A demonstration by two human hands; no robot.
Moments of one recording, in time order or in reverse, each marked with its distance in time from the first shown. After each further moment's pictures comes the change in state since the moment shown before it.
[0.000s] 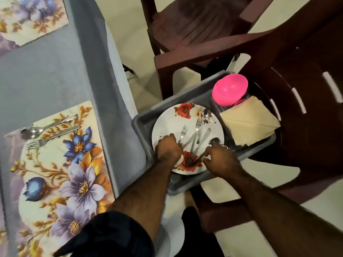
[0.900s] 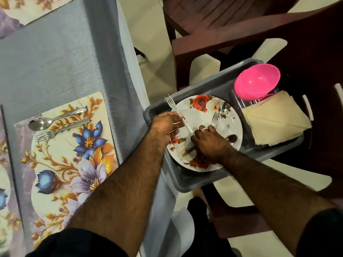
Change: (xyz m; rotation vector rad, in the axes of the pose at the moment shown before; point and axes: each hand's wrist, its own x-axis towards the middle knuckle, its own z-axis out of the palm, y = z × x) left_hand 0.039 -0.018 -0.082 -1.267 -0.240 -0.476; right_hand 0.082 -0.044 0.025 -0.531 -0.045 -0.632
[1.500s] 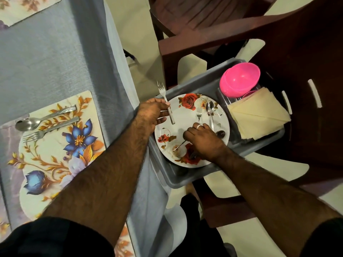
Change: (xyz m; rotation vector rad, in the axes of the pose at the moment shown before) left_hand -0.008 0.034 -0.002 0.114 0.026 0.151; right_hand -0.028 -0.005 -0.016 0.207 0.220 0.051
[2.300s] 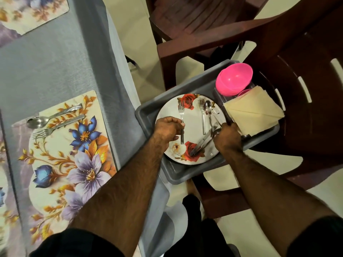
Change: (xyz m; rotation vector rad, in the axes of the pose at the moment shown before) left_hand -0.047 -0.052 0.030 0.170 -0.079 -0.047; right_hand -0.040 0.031 0.011 0.204 0.046 1.044
